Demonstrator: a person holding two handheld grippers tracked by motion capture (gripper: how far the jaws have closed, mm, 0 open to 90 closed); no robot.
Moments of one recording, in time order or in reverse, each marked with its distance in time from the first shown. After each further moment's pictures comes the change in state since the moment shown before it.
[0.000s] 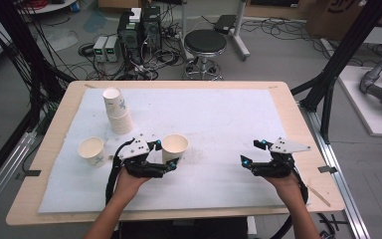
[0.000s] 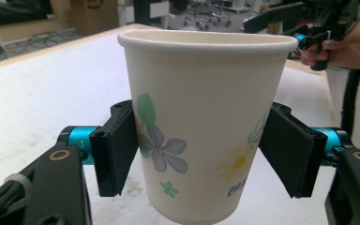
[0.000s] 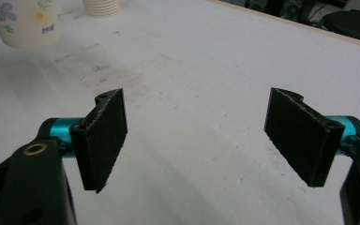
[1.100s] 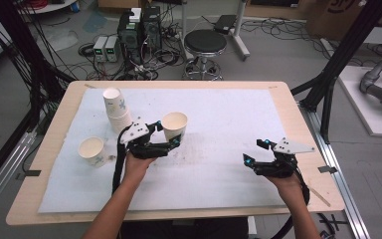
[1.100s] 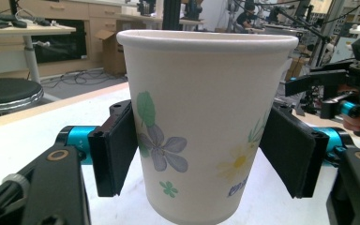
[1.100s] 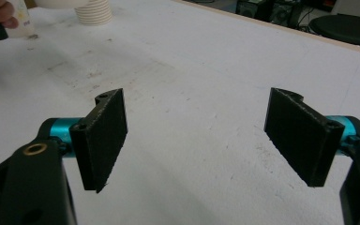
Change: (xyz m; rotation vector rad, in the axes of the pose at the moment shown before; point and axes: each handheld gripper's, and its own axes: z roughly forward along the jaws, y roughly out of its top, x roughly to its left) left arm 0.030 0.019 0.031 -0.156 0.067 -0.040; right arm -0.001 -0.002 -0.005 -0.023 -0.017 0.017
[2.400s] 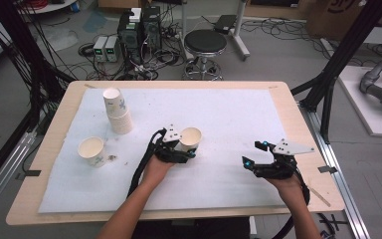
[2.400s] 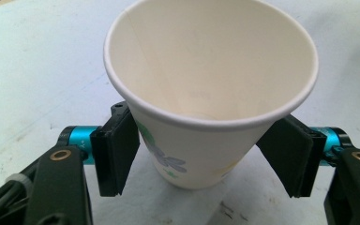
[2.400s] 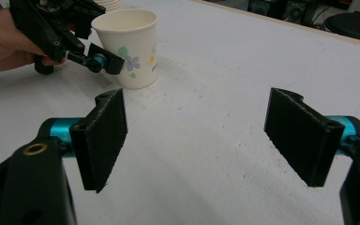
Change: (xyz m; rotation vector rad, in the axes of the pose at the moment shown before) left arm -0.011 -0.040 0.058 0.416 0.074 0.058; right arm 0.001 -0.002 0.000 0.007 0.043 -0.001
